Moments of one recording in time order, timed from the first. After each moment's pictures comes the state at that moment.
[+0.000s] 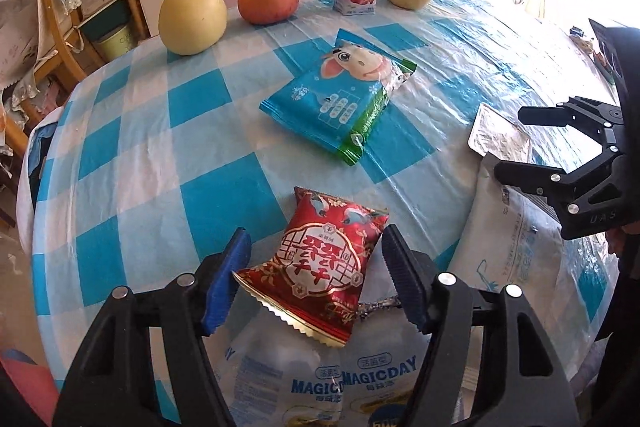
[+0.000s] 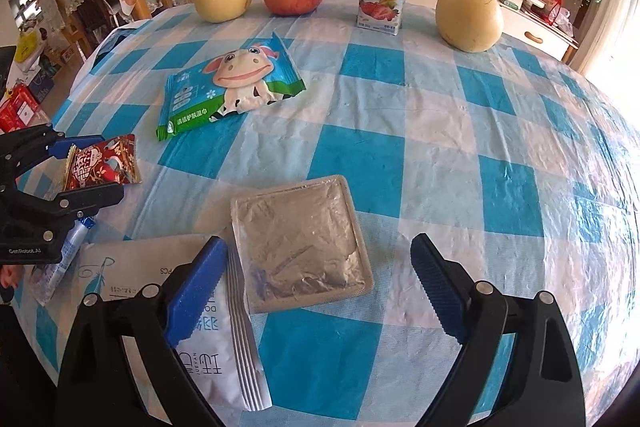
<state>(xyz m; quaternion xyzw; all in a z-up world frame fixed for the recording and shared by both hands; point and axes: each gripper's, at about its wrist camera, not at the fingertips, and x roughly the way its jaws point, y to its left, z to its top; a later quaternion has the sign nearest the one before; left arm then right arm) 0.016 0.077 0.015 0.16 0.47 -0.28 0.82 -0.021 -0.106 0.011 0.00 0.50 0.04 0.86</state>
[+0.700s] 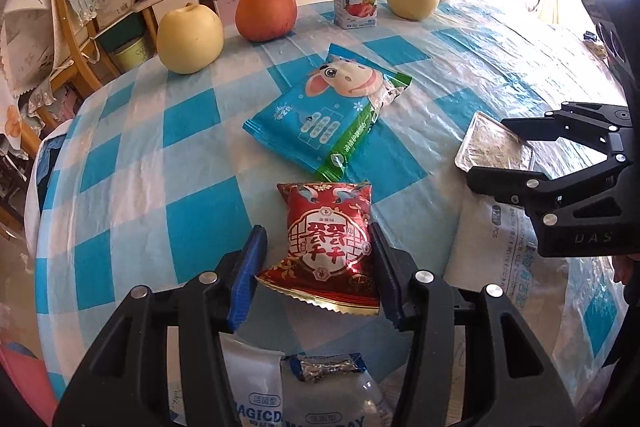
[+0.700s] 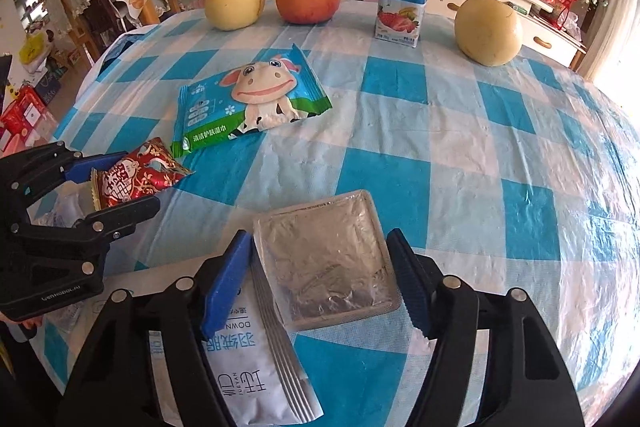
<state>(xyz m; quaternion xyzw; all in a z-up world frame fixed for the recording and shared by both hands) 0.010 0.053 0.015 0.15 0.45 -0.24 0.85 -0.005 -0.099 0.013 0.02 0.49 0.06 0.87</state>
